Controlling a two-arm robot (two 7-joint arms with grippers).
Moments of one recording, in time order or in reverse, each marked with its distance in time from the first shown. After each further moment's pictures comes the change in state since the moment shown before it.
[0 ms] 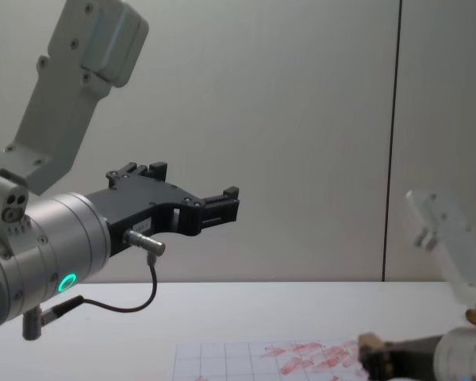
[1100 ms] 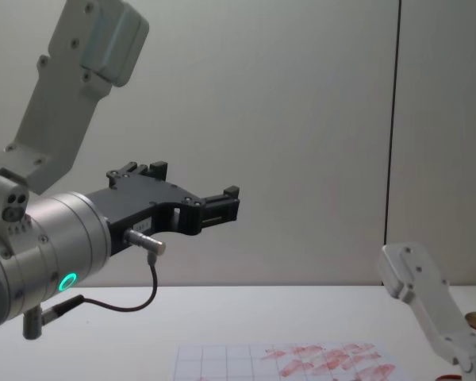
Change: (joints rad) left arm 0.000 0.000 0.000 0.000 0.000 0.000 0.000; right arm 0.007 -0.033 -0.023 0.125 -0.028 -0.025 0.004
